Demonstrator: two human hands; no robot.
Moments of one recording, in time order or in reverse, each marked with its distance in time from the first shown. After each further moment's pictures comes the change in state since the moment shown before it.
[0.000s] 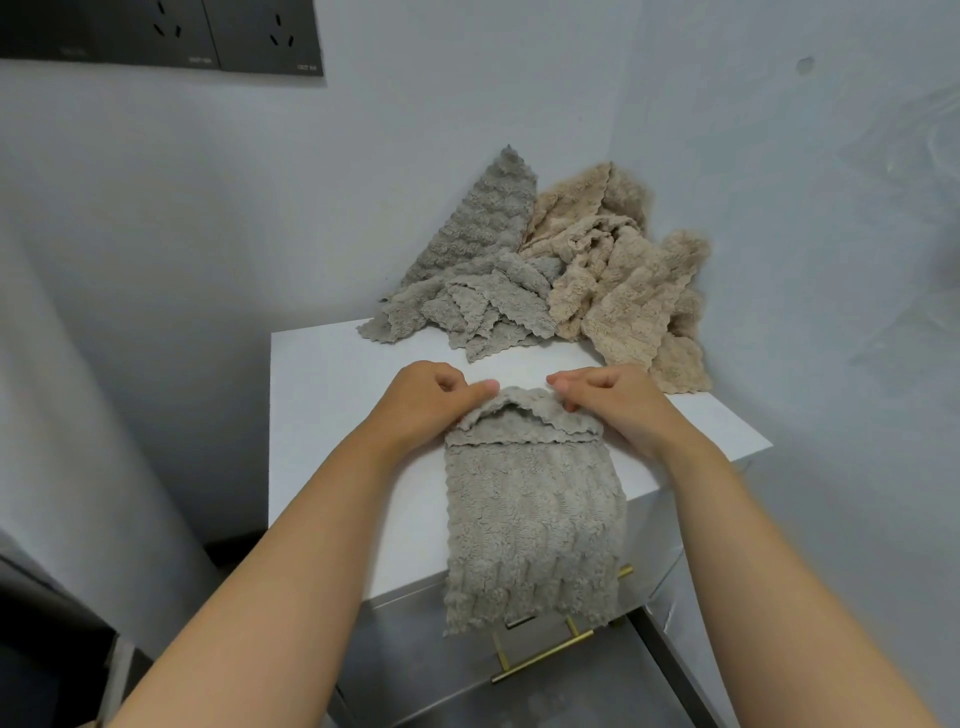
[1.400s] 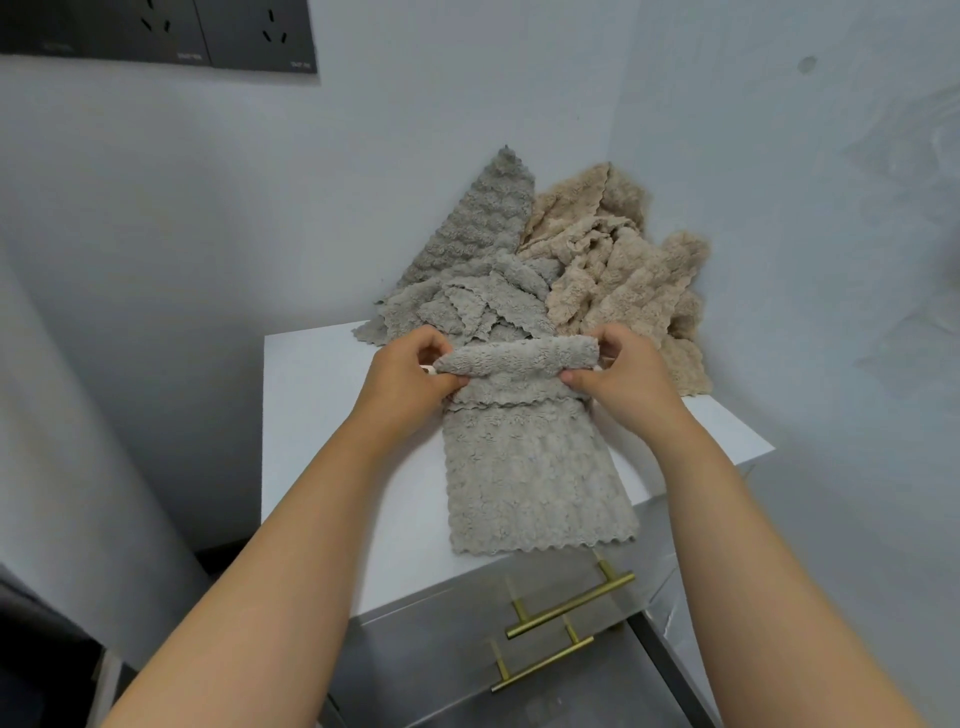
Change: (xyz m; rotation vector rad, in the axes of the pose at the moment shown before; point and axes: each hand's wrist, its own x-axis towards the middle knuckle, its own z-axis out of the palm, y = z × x) left_hand 0.007 0.006 -0.004 -0.165 0.252 0.057; right_hand 0.012 -0.022 0.004 -0.142 0.313 -0.109
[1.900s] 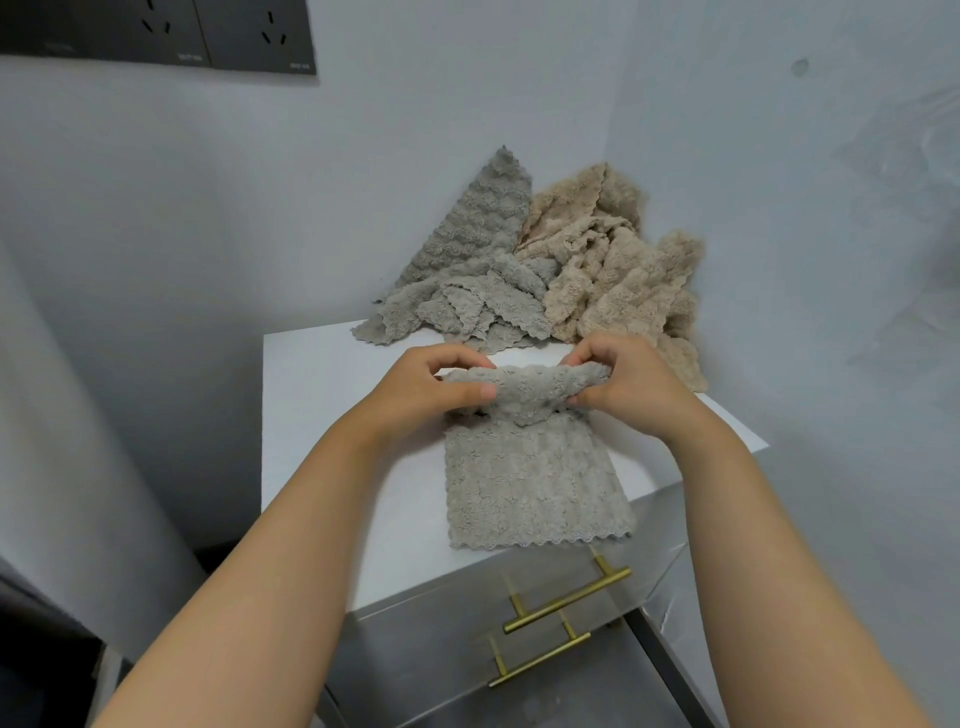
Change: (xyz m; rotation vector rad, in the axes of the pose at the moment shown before) left_hand -0.009 0.011 -0.006 -0.309 -0.380 -0.063; right_hand -0.009 -0.011 -0.017 -0.181 -0.219 -0.067
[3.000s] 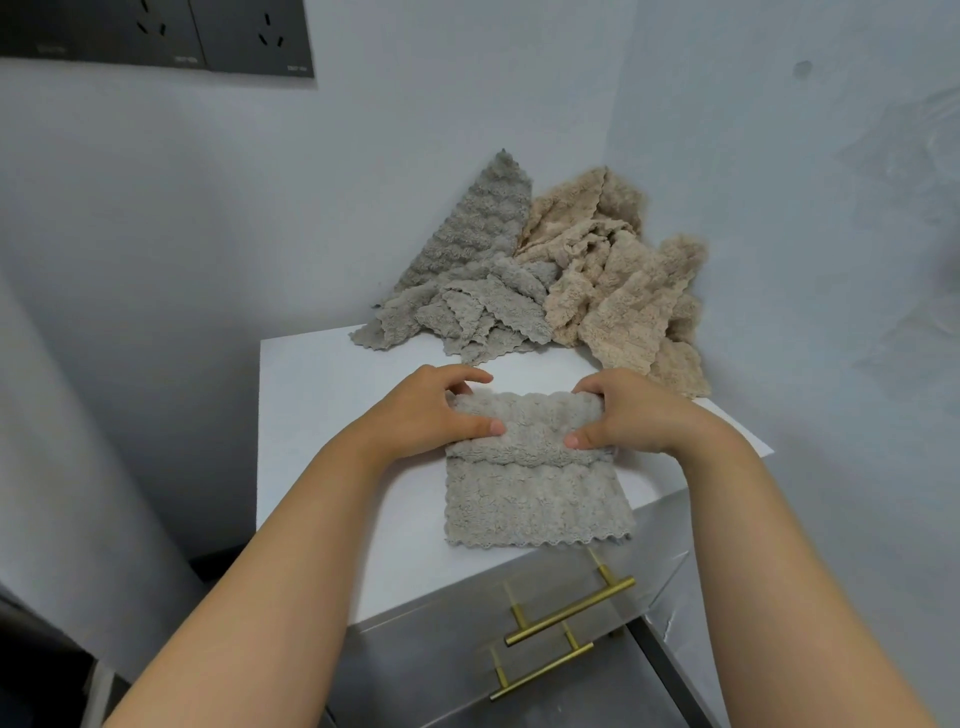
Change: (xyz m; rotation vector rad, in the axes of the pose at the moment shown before) left_hand 0.003 -0.004 -0.001 0.647 -0.036 -0.074; right_hand -0.001 0.005 -0.001 -0.263 -0.302 0.172
